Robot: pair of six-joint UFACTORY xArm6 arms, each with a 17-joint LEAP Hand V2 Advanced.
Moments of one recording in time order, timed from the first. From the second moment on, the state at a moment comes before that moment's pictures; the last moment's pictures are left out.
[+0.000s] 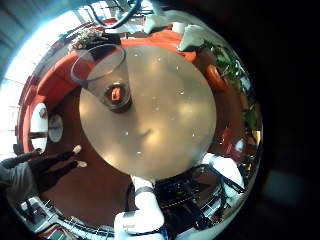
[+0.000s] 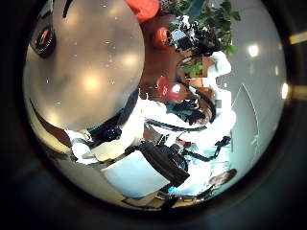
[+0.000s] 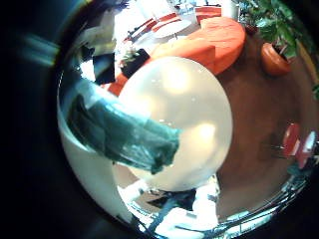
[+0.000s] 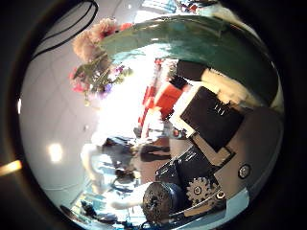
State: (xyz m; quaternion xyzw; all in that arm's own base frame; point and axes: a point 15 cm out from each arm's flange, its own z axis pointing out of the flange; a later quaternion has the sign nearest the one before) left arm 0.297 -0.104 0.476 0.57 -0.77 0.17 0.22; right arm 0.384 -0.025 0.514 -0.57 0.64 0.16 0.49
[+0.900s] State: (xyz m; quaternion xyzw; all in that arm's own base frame) left arm 0.343 -0.170 0.561 0.46 -0.68 0.41 0.39; right arm 0.343 0.146 0.504 -0.65 0.35 0.45 0.50
